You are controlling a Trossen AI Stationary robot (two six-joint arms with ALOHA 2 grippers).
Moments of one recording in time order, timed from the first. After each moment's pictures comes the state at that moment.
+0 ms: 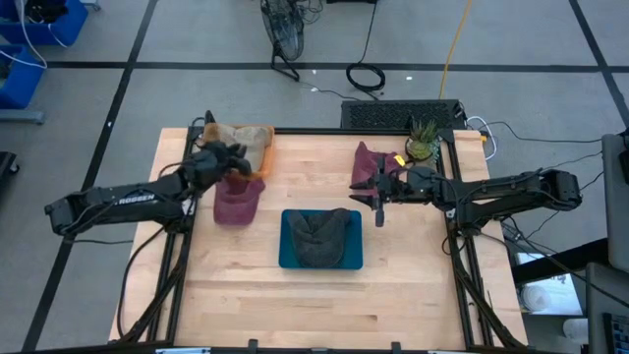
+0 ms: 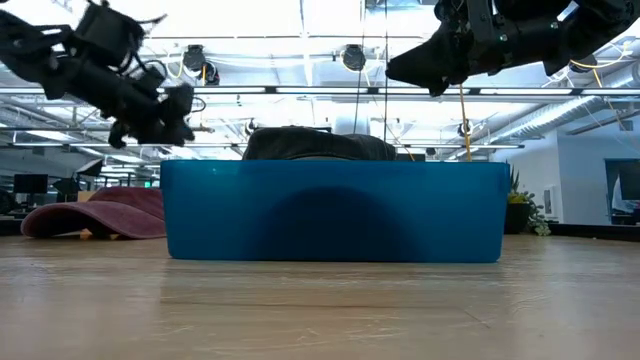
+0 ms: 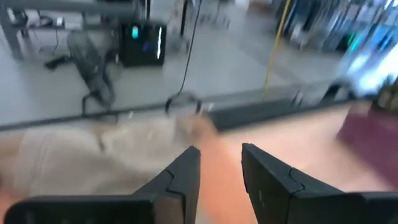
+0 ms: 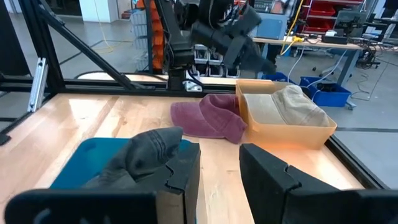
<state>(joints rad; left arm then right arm) 0.50 0.83 0.27 0.26 -0.48 -0.37 -0.12 1.10 0.50 0.48 -0.05 -0.06</state>
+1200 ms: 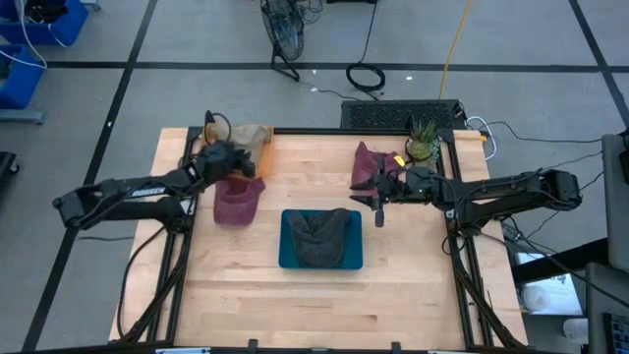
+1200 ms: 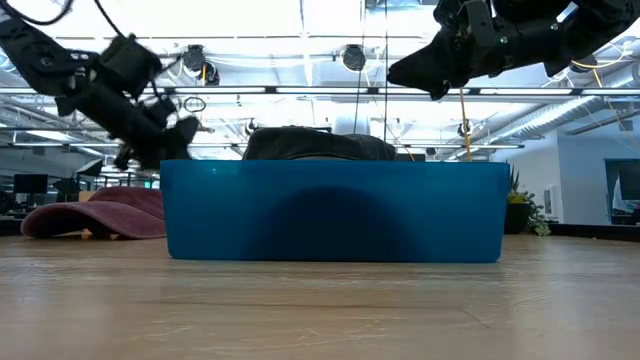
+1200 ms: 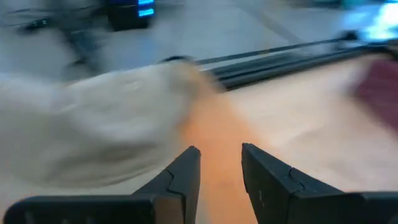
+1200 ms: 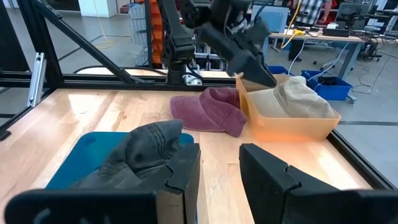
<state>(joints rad) 0.62 0.99 0.27 0.29 -0.26 -0.34 -0.12 1.10 0.50 0.45 -0.05 -0.05</state>
